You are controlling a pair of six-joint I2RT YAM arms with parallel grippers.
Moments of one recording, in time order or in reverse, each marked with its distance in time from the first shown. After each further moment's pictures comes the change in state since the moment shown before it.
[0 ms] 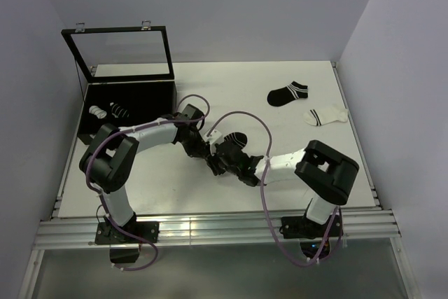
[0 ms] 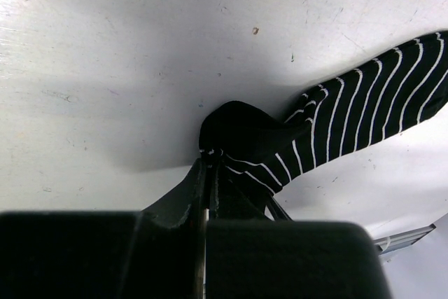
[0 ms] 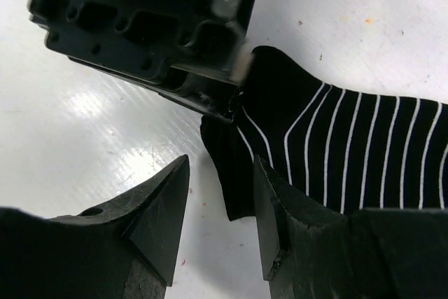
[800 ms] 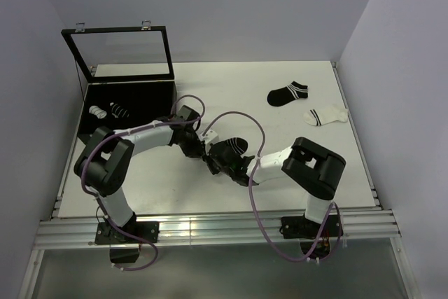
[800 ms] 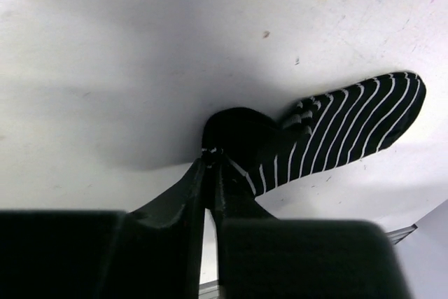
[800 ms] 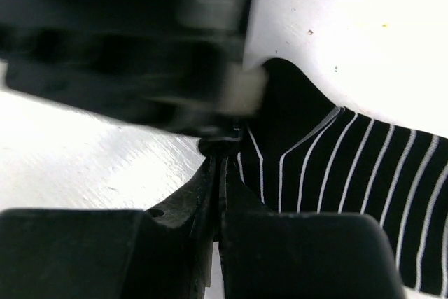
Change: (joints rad) left arm 0.016 -0.032 -0.043 0.041 0.013 -0.026; right arm 0.044 0.126 0.070 0.028 0.110 0.048
